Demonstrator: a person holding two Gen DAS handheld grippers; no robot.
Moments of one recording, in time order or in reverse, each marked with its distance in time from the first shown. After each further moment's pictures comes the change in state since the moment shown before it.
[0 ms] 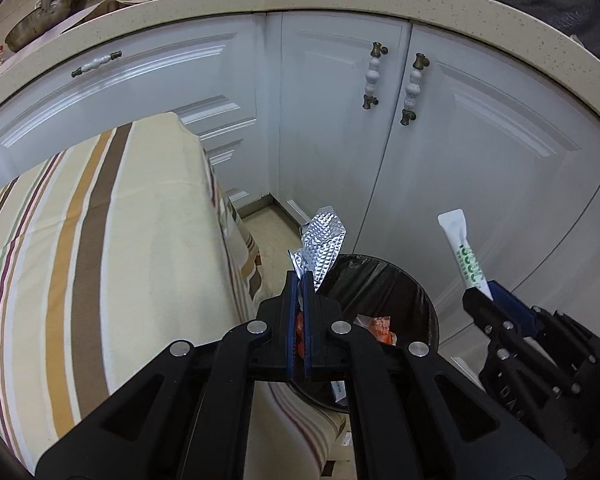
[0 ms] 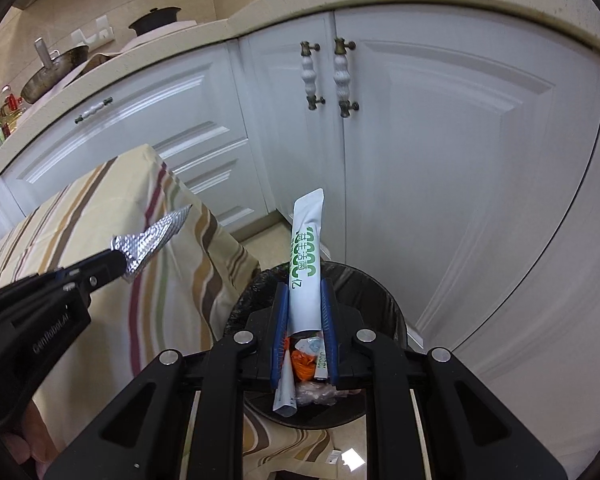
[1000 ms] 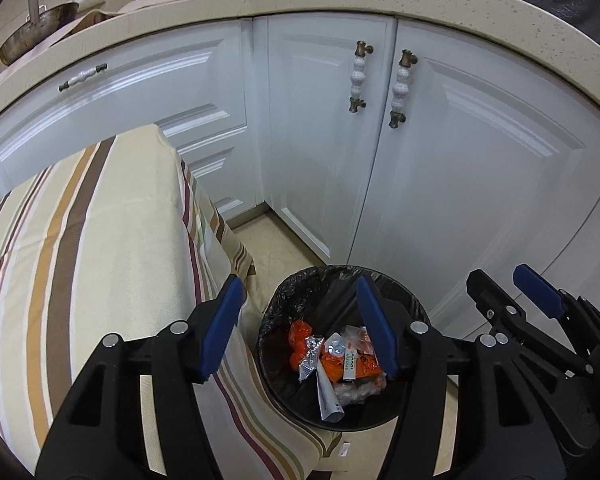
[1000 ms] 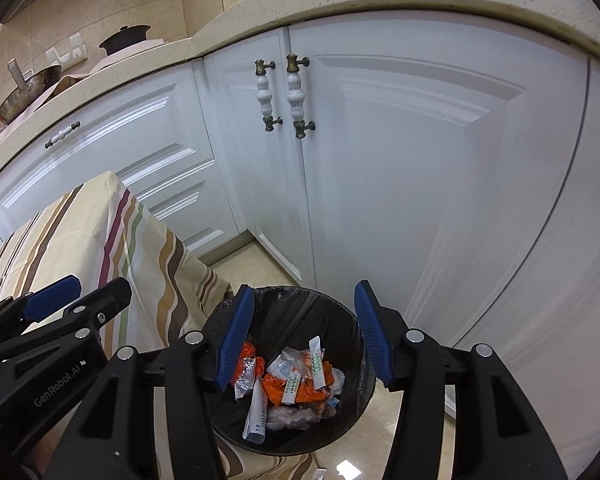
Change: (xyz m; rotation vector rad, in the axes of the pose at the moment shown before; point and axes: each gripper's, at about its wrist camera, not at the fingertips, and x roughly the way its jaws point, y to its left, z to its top) left arm 0.013 -0.027 0.008 0.024 -0.026 0.010; right arm 0.002 -0.030 0.017 0.045 -0.063 -0.083
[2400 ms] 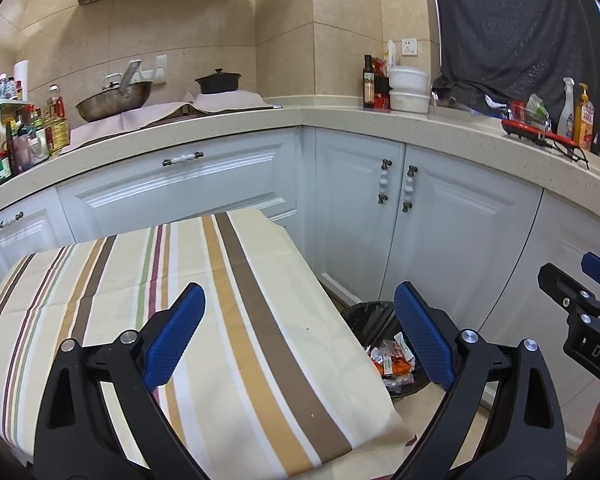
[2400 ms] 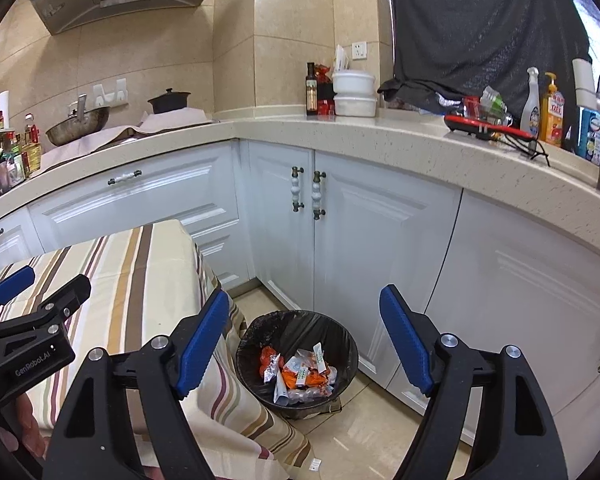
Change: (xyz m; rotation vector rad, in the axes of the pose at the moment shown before) left arm -0.232 0.098 -0.057 0.004 -0.305 0.056; right arm -0.230 0.062 -0.031 -0.060 -0.233 -0.059
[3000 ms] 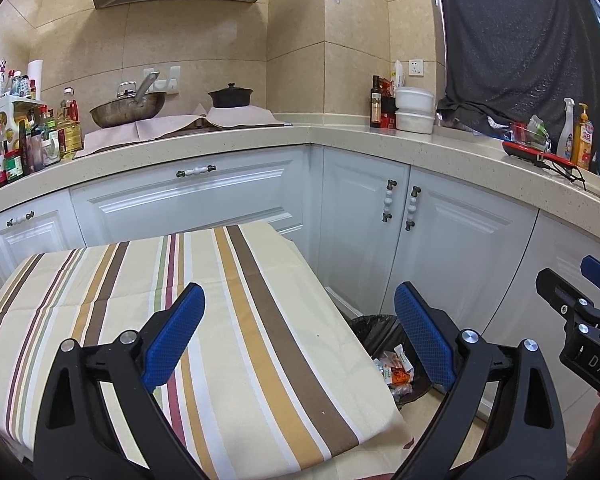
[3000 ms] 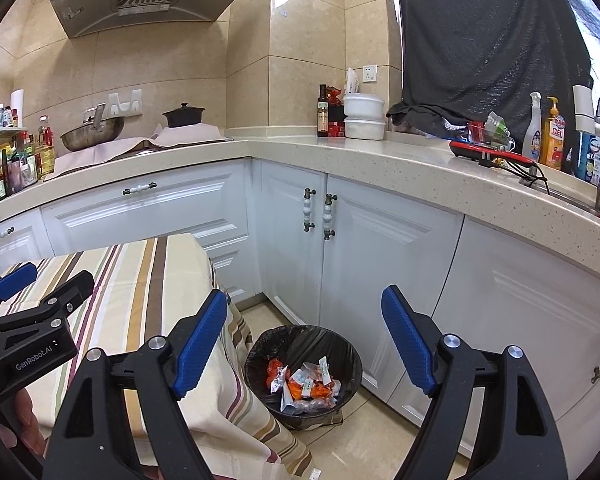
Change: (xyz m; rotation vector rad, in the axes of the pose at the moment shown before) left arm -0.027 0.014 0.001 -0.029 -0.051 0.007; right arm -0.026 0.015 0.001 -0.032 -0.065 0.015
